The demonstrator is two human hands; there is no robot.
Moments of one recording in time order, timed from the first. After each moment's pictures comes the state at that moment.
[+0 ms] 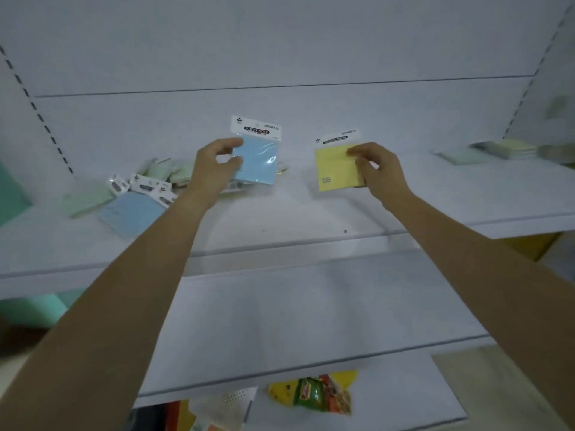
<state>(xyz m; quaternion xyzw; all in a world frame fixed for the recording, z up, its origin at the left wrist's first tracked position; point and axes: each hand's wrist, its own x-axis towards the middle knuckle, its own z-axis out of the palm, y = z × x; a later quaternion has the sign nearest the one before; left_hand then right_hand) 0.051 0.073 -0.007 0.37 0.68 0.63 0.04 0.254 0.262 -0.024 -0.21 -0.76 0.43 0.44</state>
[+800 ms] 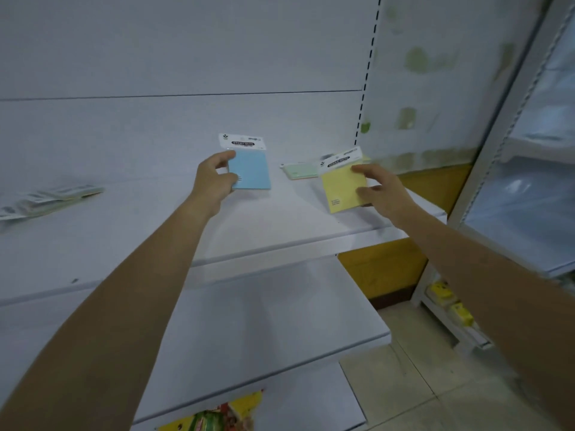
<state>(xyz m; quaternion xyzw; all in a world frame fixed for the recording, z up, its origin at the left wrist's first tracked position) 0.291 0.374 -0.013 0.33 0.66 0.66 0.17 0.542 0.523 -0.028 -0.35 -0.77 0.40 0.34</state>
